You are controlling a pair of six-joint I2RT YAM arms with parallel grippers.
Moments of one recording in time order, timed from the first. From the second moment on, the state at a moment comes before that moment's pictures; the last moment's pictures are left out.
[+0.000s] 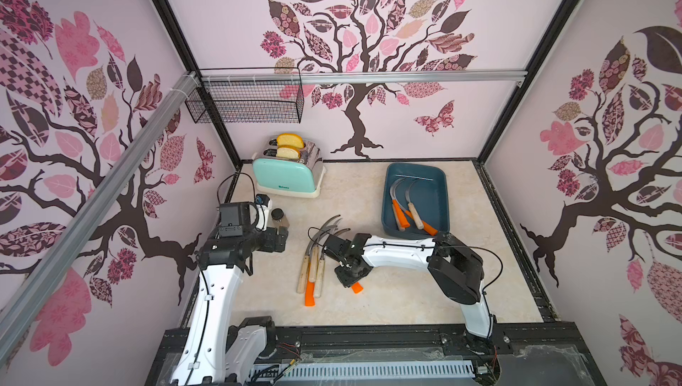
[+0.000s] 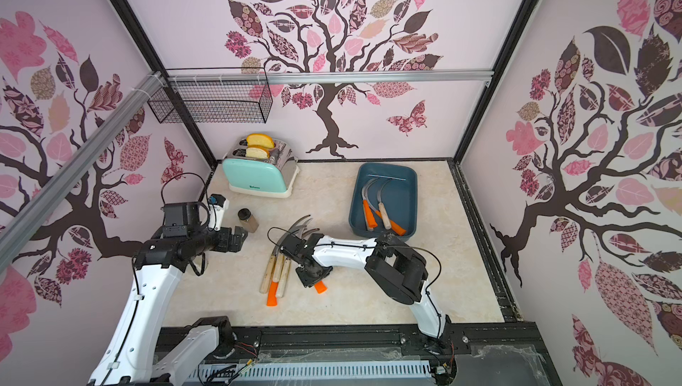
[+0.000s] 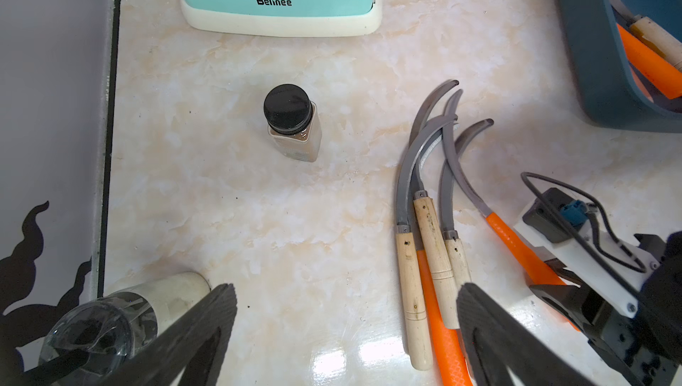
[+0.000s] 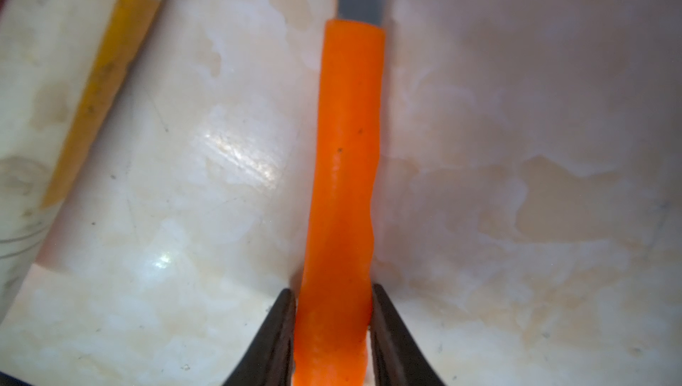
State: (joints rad) left arm 0.06 0.93 0.99 -0.93 0.17 0.18; right arm 1.10 2.05 1.45 -0.81 0.03 0.50
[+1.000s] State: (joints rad) left arm 0.06 0.93 1.00 -0.93 0.18 0.18; right arm 1.10 1.99 1.39 -0.86 0.08 0.50
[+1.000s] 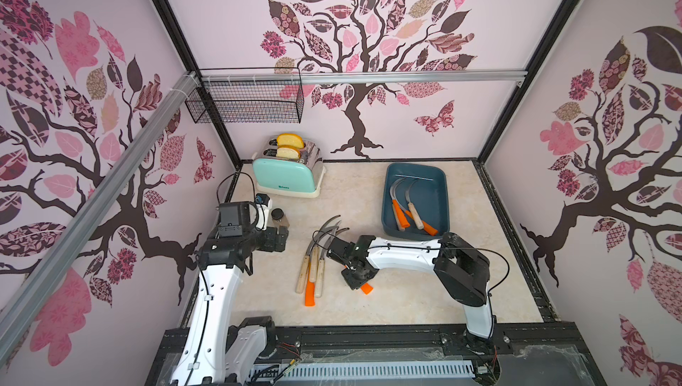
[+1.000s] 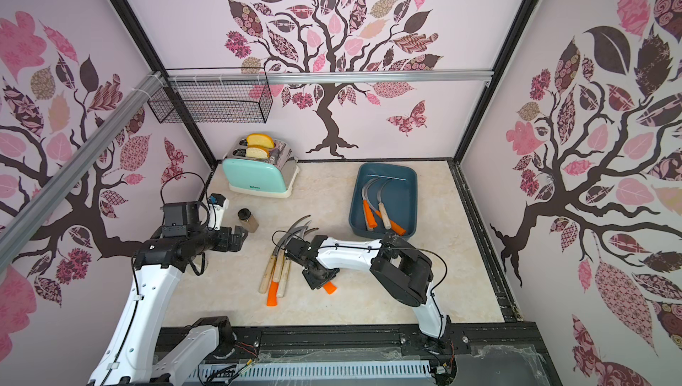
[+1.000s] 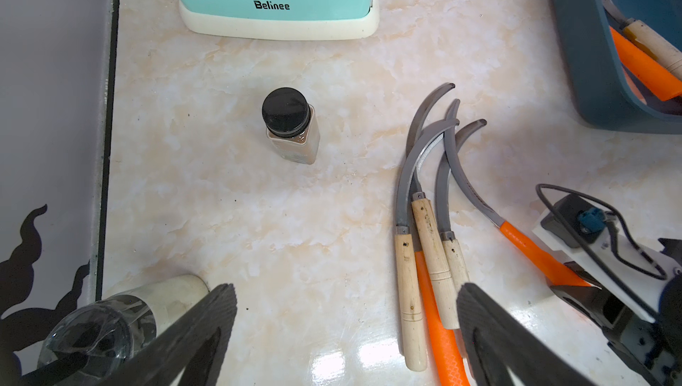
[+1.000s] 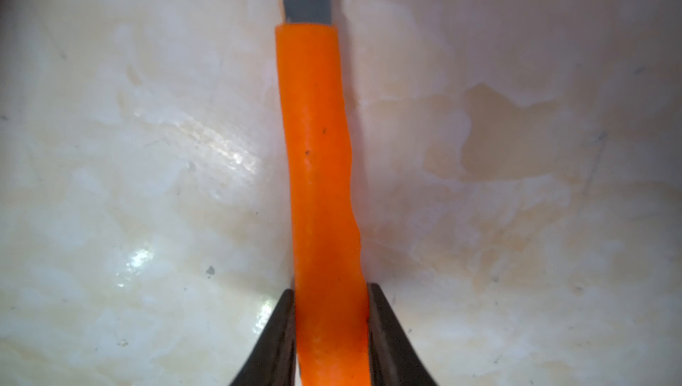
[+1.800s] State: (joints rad) left arm 0.06 0.93 1.00 -0.93 0.19 0.18; right arm 1.07 1.87 1.25 -0.91 0.13 0.47
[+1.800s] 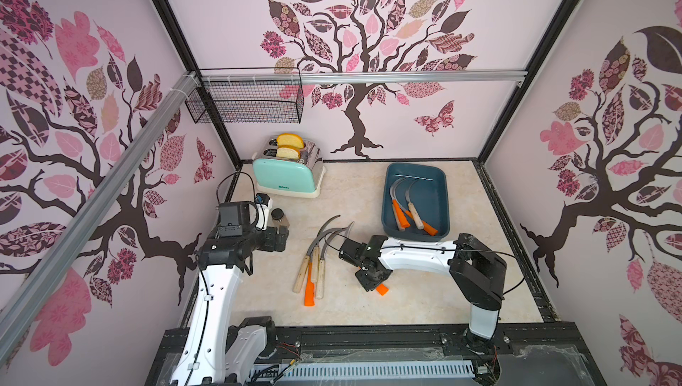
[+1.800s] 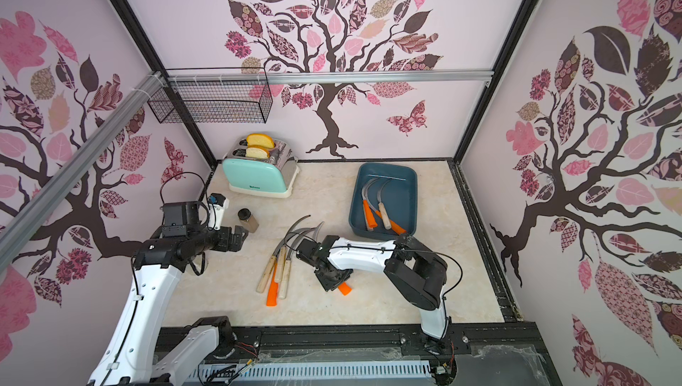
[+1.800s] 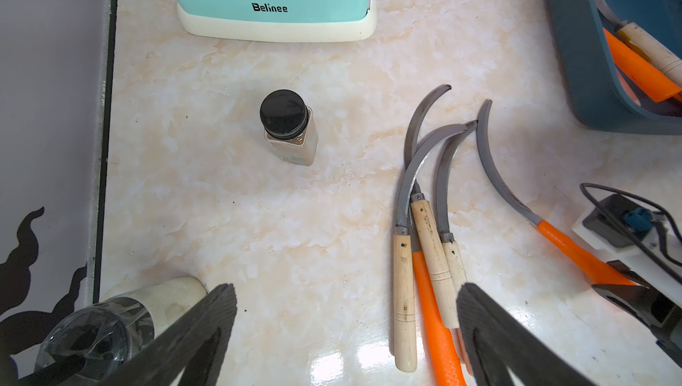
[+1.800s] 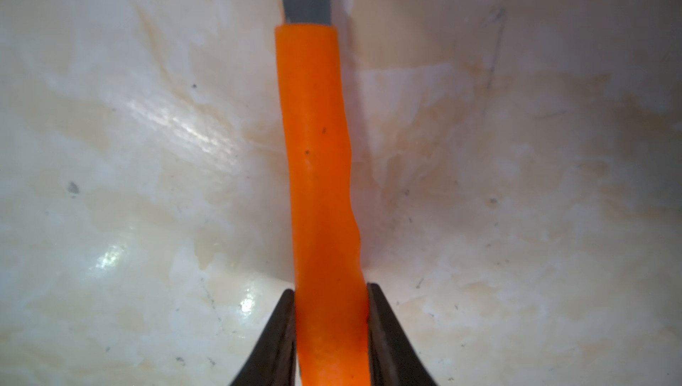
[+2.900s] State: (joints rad) left arm 0.06 0.95 1.03 -0.93 0.19 0.18; right arm 0.83 1.60 1.40 -0.96 0.11 0.39
